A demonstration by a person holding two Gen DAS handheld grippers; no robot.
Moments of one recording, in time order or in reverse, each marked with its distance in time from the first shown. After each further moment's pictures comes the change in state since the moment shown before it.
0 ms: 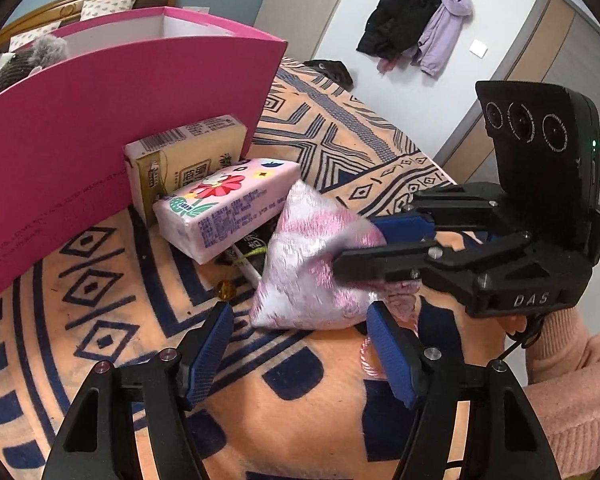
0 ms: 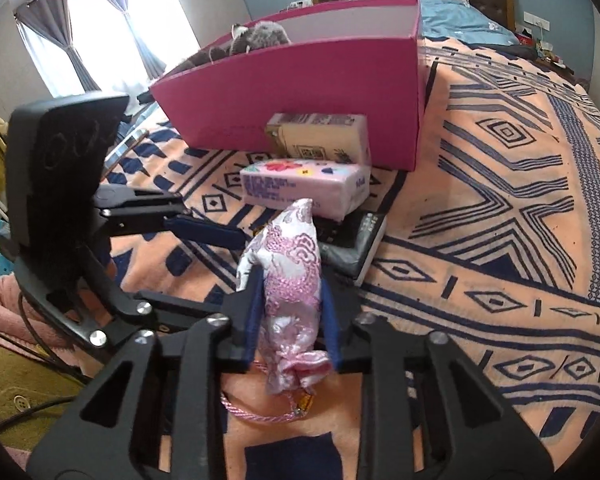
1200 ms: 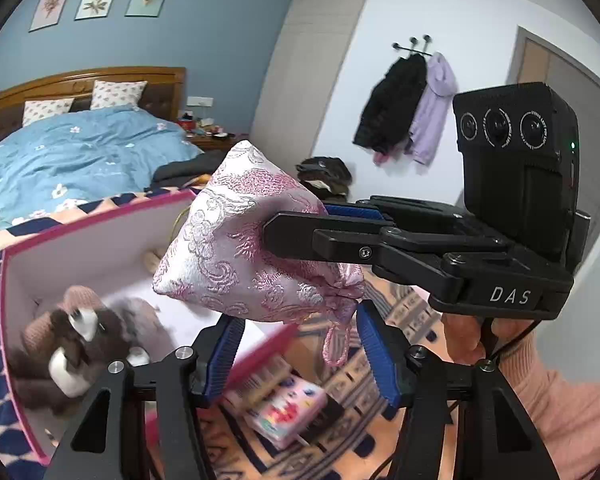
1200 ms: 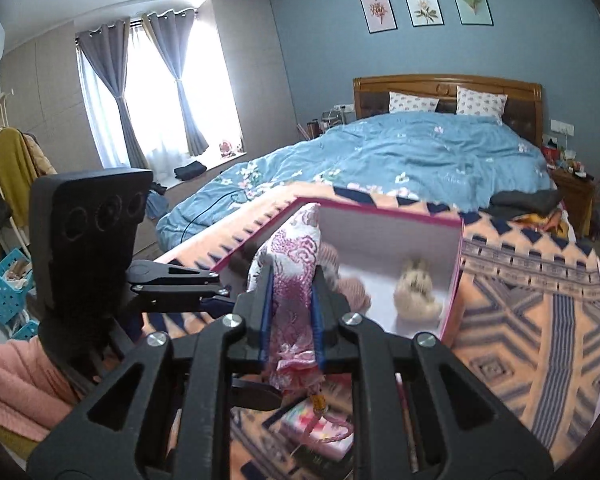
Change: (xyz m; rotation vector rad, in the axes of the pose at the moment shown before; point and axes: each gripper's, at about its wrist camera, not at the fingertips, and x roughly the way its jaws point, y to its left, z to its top) left arm -0.112 0.024 0.128 0.046 -0.313 0.037; right arm -0.062 0.033 0.173 -0.172 -0.347 0.070
